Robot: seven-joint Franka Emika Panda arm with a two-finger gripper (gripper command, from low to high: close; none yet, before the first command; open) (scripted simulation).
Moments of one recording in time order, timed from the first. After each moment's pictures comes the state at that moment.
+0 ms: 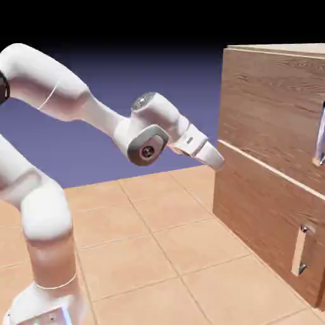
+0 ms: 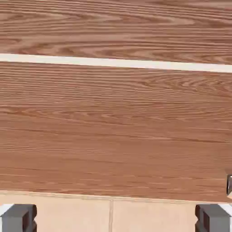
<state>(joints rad) 0.06 -0.59 -0.06 -2.78 -0.12 3.04 0.82</state>
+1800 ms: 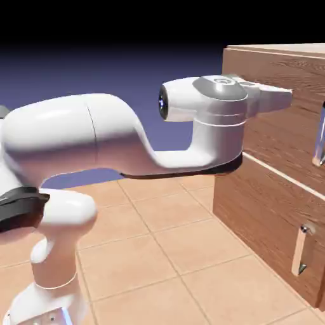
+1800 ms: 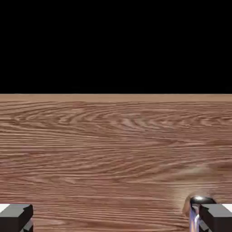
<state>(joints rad) 1.07 -0.97 -1.16 -2.08 -2.47 3.06 2.39</state>
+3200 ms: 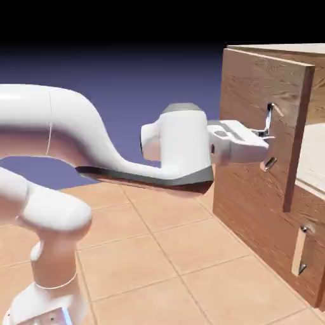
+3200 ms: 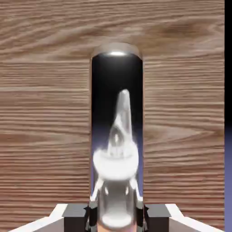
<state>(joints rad) 0.56 -0.86 -0.86 -2.49 -2.71 2.71 2.90</state>
